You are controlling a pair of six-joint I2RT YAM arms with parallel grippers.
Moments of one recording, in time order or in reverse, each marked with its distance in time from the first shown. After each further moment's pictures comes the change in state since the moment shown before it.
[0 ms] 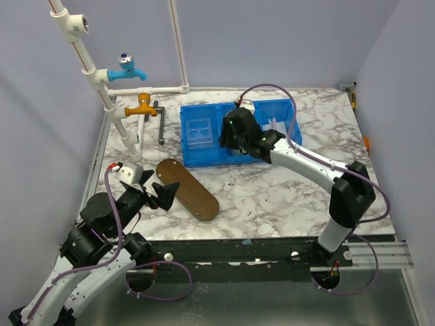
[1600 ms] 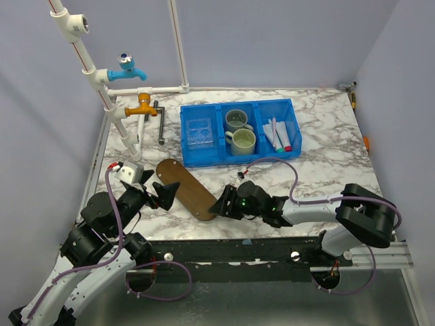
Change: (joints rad) left arm 0.000 0.006 0.000 -0.001 -0.003 -0.001; right arm 0.319 -0.280 -0.905 0.692 -0.303 0.575
